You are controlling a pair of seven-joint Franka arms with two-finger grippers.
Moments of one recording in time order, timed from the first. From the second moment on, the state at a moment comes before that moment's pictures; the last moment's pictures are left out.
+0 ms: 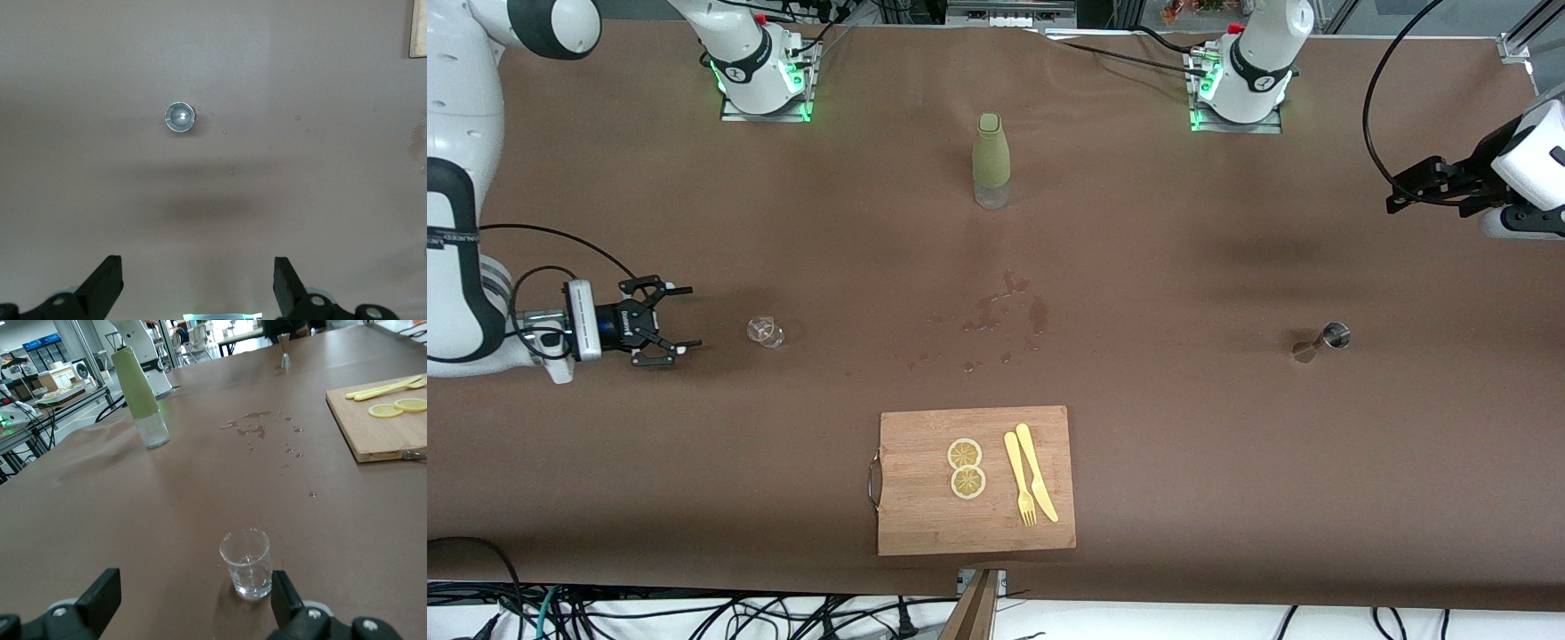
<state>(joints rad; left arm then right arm) 0.11 -0.06 -0.05 -1.75 -0.03 1.56 0.06 -0.25 0.78 -0.11 -1.47 0.81 1.39 -2.23</state>
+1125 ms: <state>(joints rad) 0.11 0.00 -0.05 -1.67 -0.03 1.57 0.06 -0.06 0.24 -0.11 -1.55 0.20 1.50 -0.95</state>
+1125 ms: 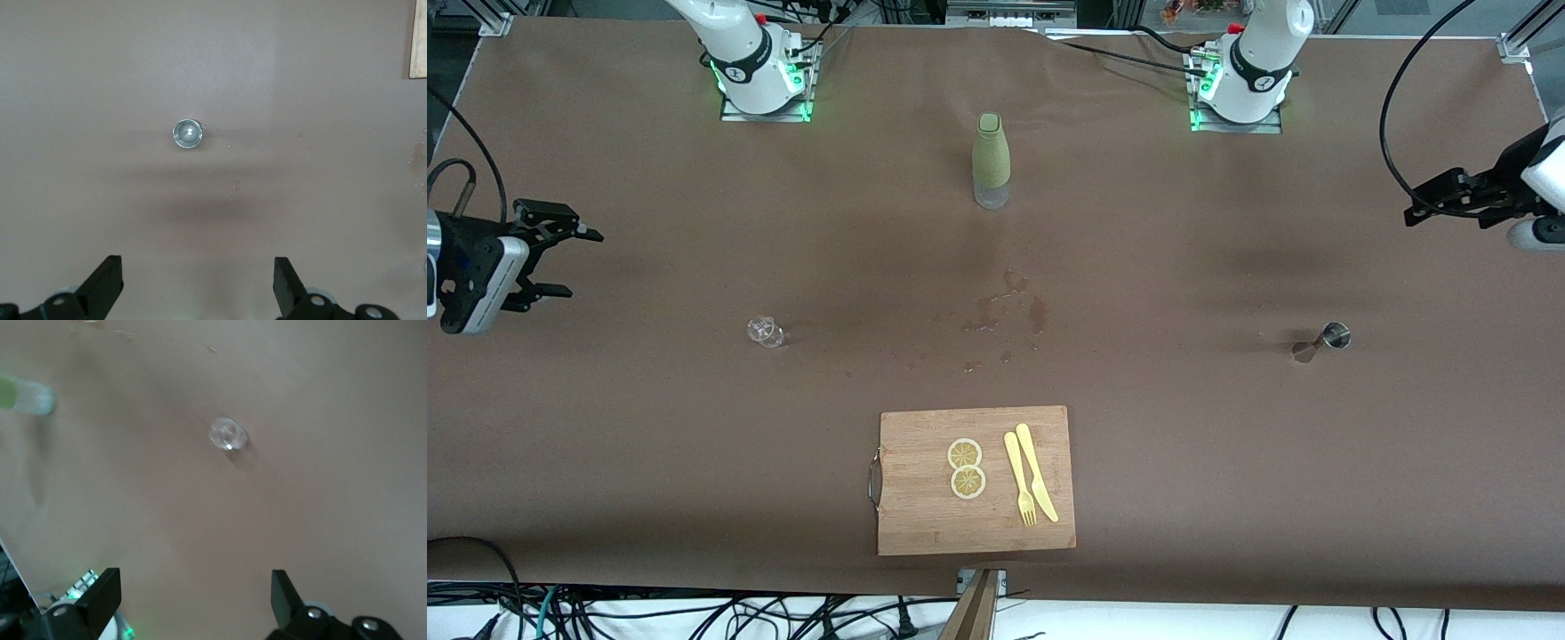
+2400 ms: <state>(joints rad) 0.12 0.05 -0.05 -1.61 -0.03 1.57 0.06 0.03 0.00 -0.17 -1.71 0.05 1.67 -0.12</state>
